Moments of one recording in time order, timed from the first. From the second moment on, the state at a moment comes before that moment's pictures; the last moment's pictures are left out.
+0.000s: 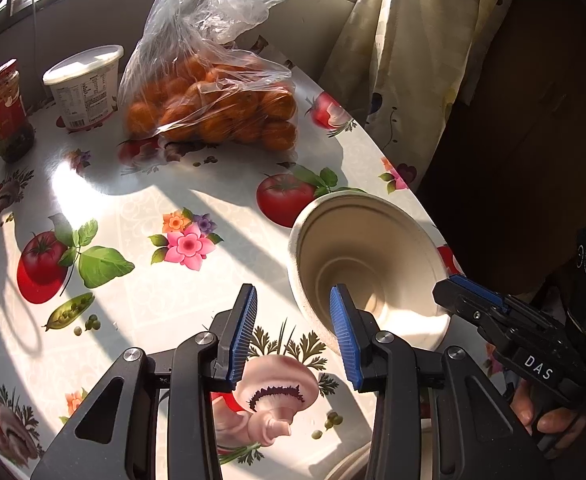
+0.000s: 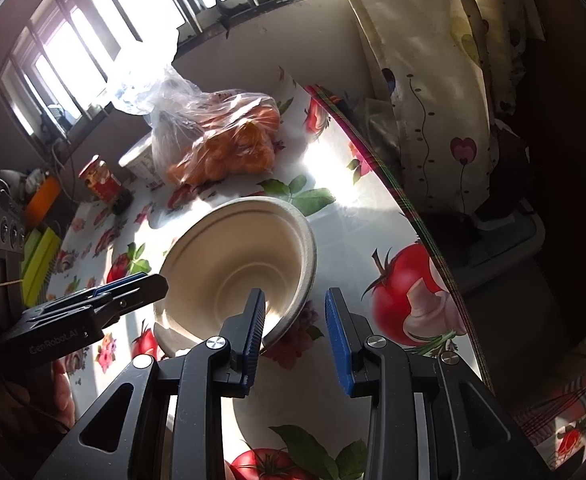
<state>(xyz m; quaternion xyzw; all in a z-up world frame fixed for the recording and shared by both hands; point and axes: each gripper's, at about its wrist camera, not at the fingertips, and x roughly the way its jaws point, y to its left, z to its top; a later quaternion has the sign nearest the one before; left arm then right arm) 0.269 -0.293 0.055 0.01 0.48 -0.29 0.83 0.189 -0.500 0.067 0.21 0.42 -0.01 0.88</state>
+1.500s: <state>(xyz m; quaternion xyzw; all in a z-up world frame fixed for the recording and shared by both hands) 0.259 -0.296 0.066 0.02 0.47 -0.30 0.83 0.182 -0.497 0.079 0.21 0.40 0.00 0.89</state>
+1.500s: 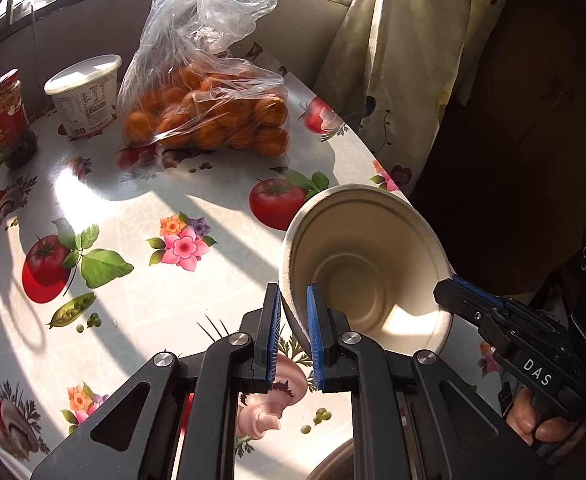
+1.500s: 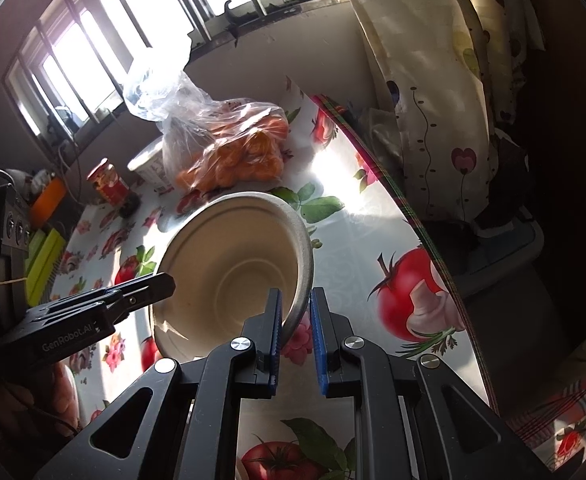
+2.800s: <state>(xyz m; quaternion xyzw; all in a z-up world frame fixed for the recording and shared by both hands) 0.192 -0.252 0.101 -0.01 0.45 -0.31 0.84 0.112 -0.461 0.124 0.20 0.37 0.01 0.91</state>
